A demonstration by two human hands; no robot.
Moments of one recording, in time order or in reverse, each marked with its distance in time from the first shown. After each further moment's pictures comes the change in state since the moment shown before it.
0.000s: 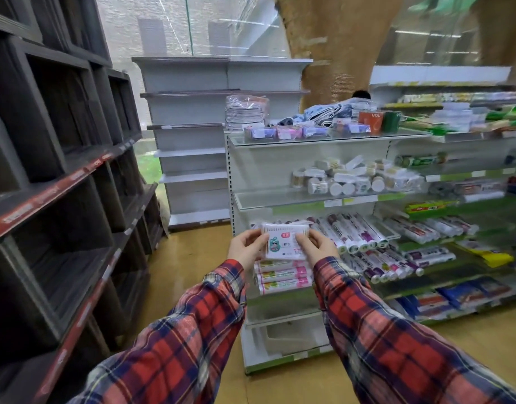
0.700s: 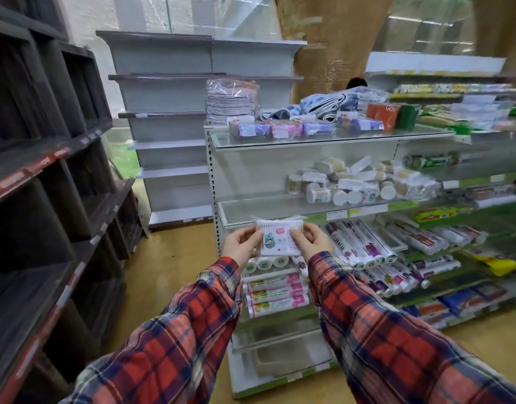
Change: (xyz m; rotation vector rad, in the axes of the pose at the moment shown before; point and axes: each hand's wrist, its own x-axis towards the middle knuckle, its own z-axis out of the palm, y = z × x) left_hand 0.203 -0.032 0.024 -0.045 0.016 -0.063; right_hand 0.186 0.017 0.030 -0.004 0.065 0.032
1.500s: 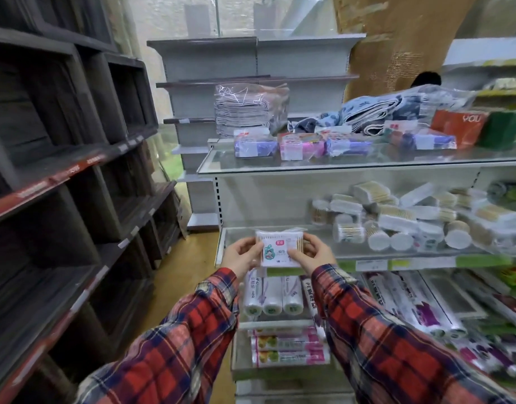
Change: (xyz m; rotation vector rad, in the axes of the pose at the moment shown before) left_hand 0.166 -0.014 0.066 0.063 0.149 0.005; right_hand 0.216 0.032 -0.005 0.004 -0.313 -0.024
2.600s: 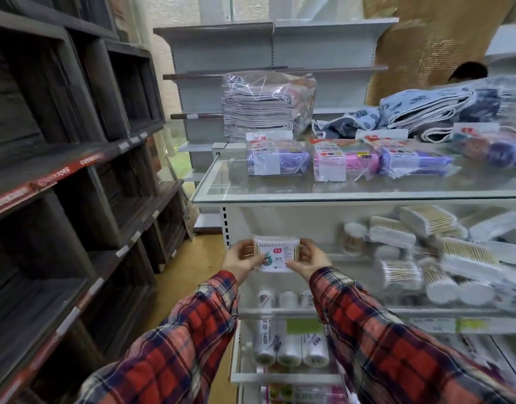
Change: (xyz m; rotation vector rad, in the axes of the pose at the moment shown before) left_hand 0.182 -0.042 -0.033 0.101 0.035 -0.035; right_hand 0.178 0.028 0.061 -0.126 -0.175 0.071
